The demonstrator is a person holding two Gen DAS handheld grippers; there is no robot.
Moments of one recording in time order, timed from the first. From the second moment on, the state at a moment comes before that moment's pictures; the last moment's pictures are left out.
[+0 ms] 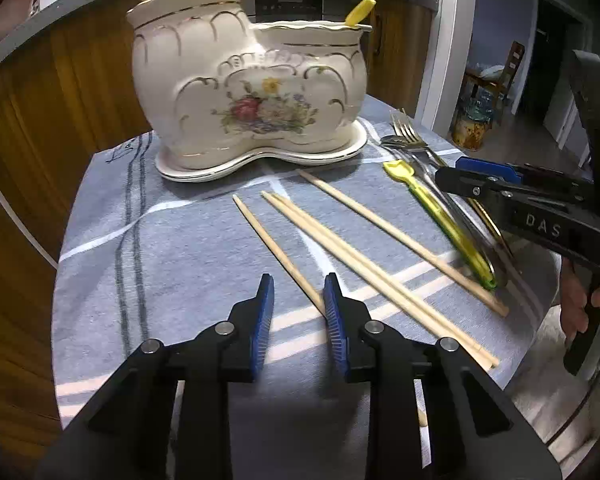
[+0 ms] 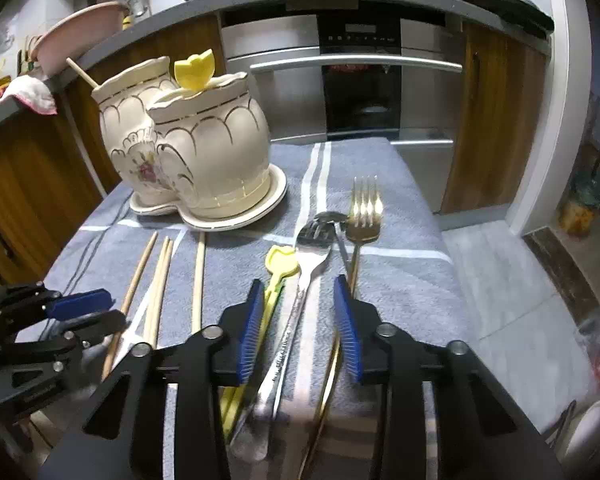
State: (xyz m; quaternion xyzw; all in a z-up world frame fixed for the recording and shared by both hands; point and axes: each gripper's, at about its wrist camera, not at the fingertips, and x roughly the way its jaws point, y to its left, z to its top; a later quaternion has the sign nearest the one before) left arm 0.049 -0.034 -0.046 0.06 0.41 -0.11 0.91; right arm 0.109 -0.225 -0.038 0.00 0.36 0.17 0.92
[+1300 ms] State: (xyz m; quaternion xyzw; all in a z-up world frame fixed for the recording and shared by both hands) left arm 0.050 0.000 -0.031 0.07 0.36 -0.10 0.92; right arm 0.108 -0.227 -0.025 0.03 0.34 0.18 0.92
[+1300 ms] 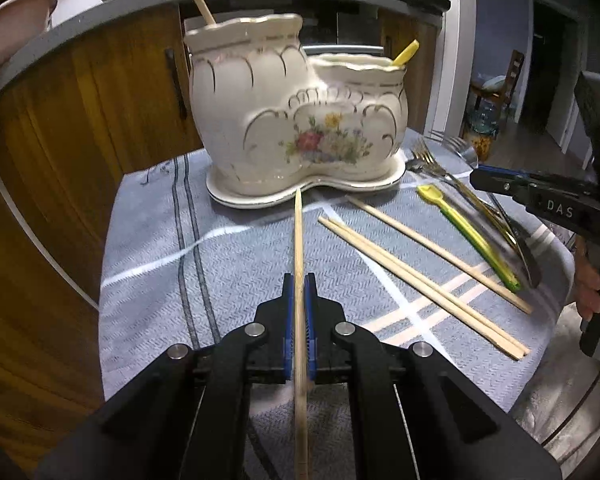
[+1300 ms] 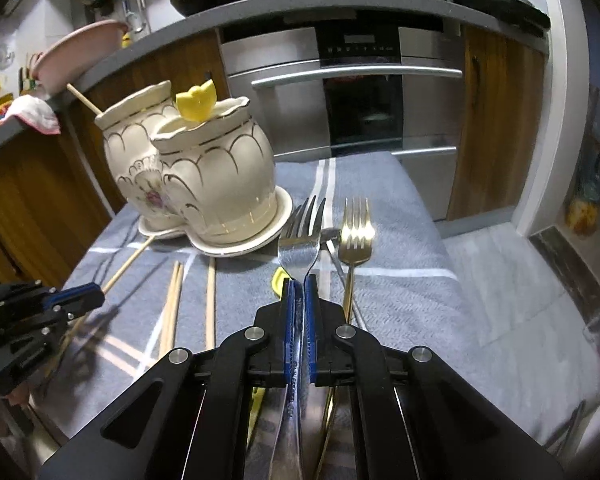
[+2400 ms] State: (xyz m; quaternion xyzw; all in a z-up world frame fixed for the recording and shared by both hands) left arm 0.011 0.016 0.030 0.04 0.19 -0.14 0.97; right arm 0.045 -0.229 0.041 -0.01 0.14 0.19 0.97
